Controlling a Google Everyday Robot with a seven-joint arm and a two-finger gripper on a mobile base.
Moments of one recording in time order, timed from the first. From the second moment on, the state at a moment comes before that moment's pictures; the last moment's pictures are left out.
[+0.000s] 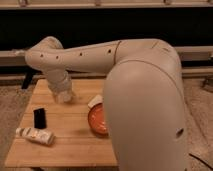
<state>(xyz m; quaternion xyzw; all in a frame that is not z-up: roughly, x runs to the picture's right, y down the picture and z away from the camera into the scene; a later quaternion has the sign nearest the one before) -0.184 0.038 0.681 -0.23 0.23 0.61 0.72</state>
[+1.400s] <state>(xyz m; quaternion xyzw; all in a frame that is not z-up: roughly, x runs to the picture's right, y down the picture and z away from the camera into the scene) -0.179 0.122 0.606 -0.23 0.23 0.59 0.74</state>
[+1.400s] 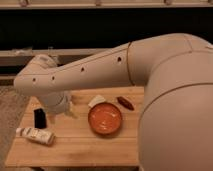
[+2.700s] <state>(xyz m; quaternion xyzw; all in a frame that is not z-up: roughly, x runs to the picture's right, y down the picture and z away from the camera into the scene) -0.153 0.132 0.601 -0.22 0.22 0.61 0.73</state>
